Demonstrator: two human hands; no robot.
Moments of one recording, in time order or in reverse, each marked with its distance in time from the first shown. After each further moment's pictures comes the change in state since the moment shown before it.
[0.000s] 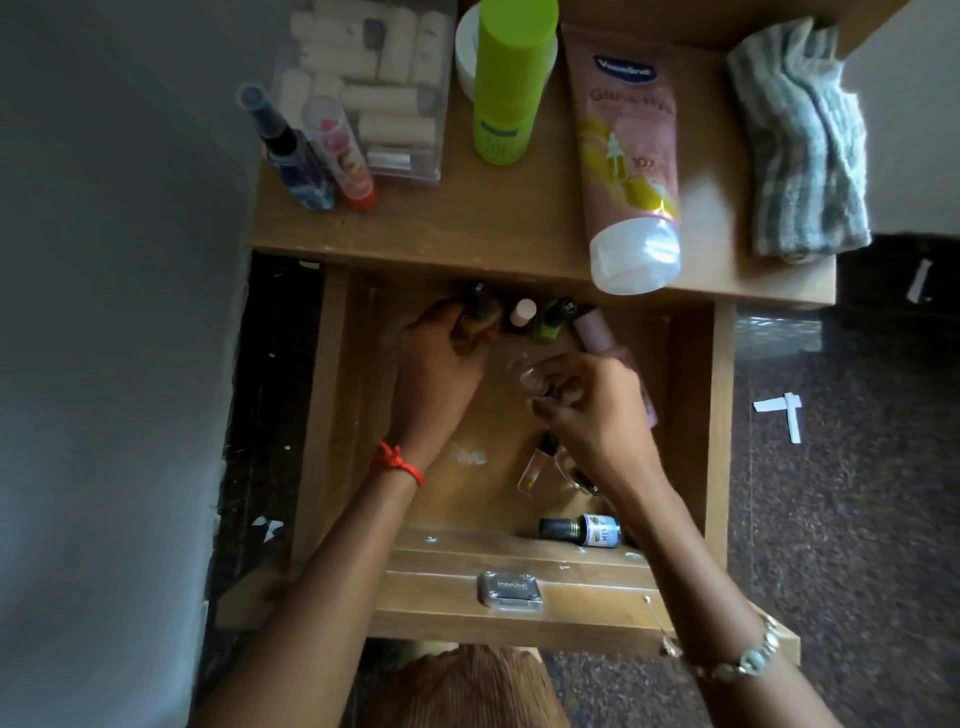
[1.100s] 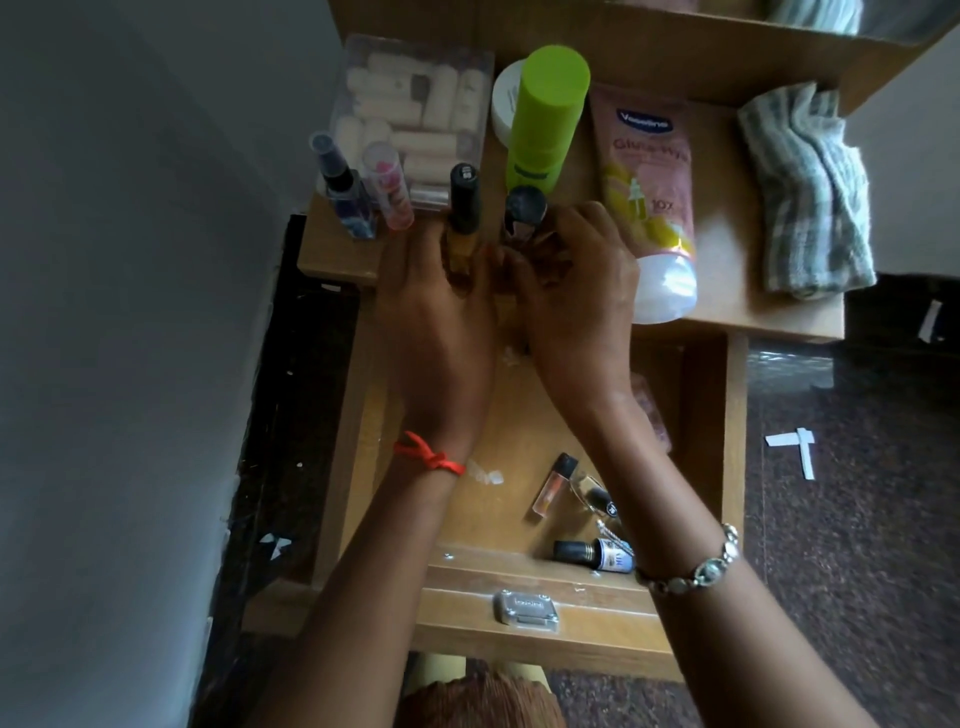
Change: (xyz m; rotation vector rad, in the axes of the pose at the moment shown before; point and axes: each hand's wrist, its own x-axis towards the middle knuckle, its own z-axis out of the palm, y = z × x) left_hand 0.019 0.060 -0.043 -0.037 0.460 0.110; right_hand 0.037 -0.092 -0.005 0.226 0.448 -0.491
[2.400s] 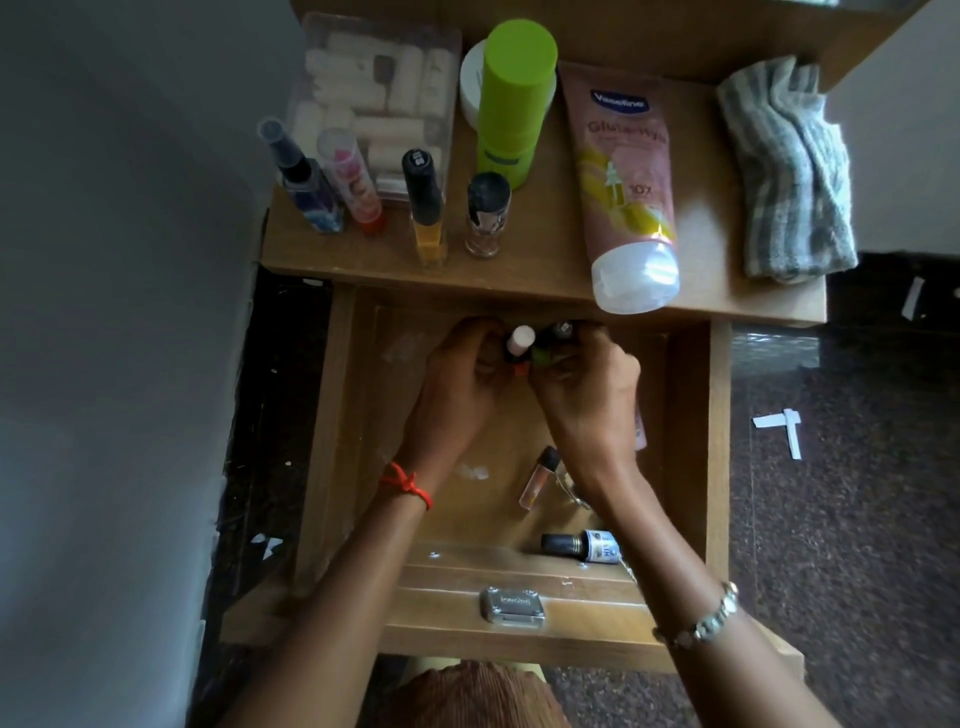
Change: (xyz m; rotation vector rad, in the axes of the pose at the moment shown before) left_hand -0.048 -0.058 0.028 -0.206 -0.629 -0.111; right_hand -0.054 0.056 -0.019 -0.181 -0.103 0.287
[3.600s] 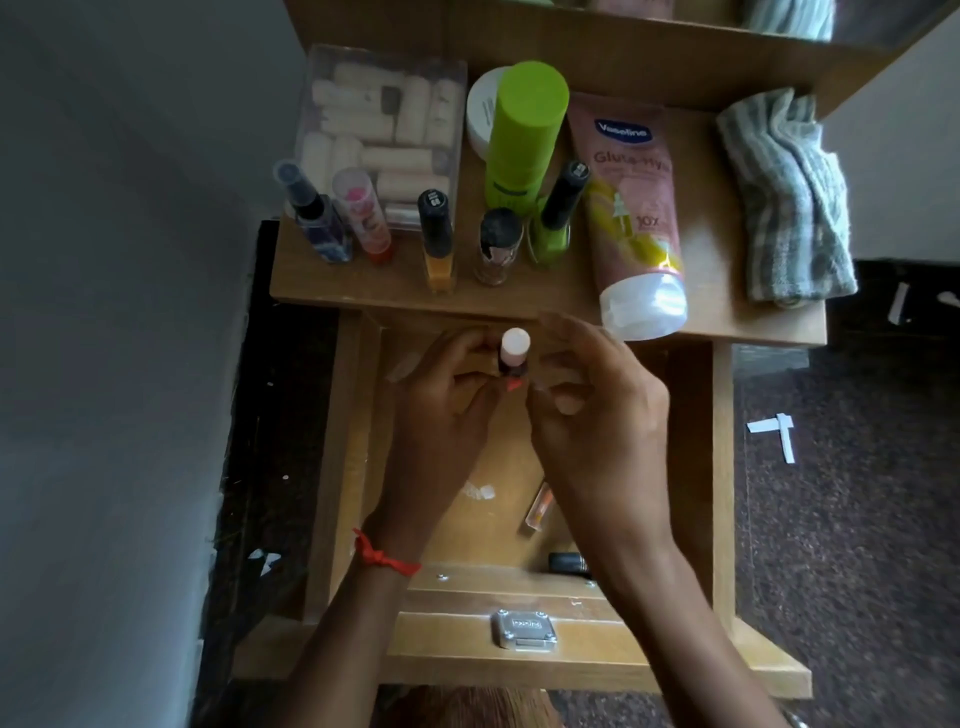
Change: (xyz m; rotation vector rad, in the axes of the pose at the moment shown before) left_hand -0.014 0.035 -0.029 -0.253 0.080 0.024; right_hand -0.019 -0.065 -0.026 0.089 -0.007 -0.137
